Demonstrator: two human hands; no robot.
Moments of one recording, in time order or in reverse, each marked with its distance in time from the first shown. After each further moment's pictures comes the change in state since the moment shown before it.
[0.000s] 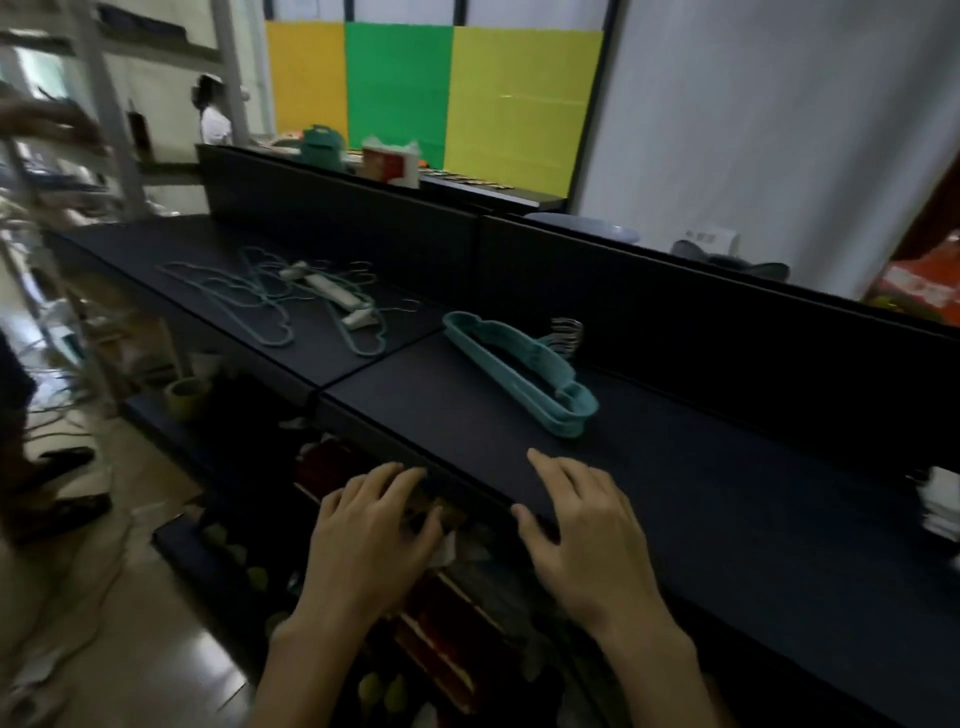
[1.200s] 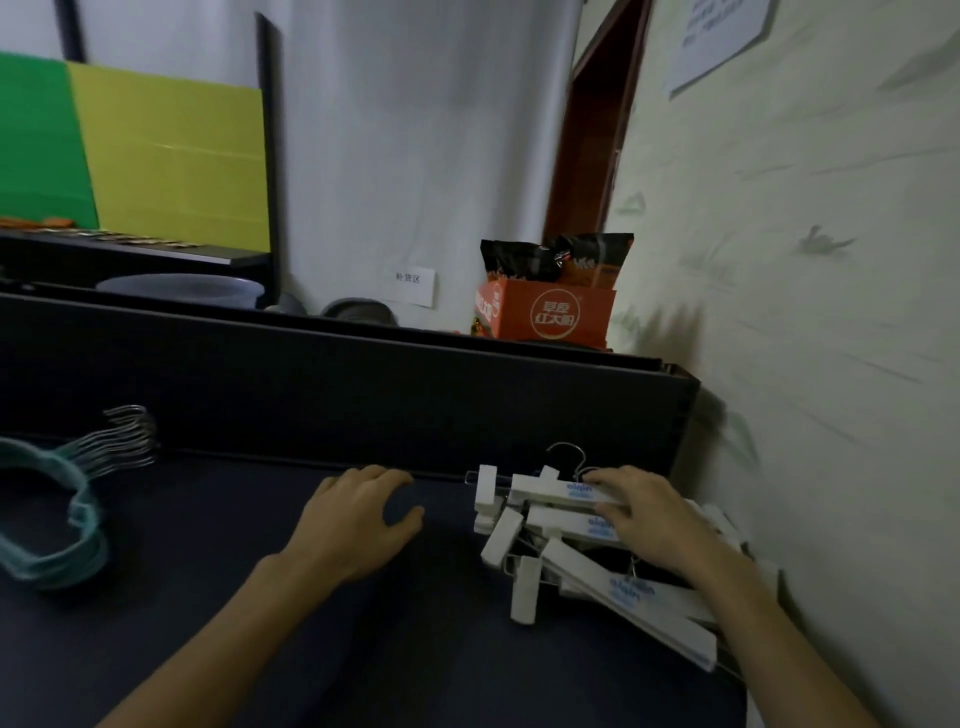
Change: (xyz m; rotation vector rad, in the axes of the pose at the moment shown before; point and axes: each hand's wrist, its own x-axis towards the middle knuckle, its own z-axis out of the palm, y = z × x) left_hand 0.099 0.367 0.118 -0.185 -0.291 0.645; right_hand -0.100 0.392 -0.222 -0.202 -0.037 0.575
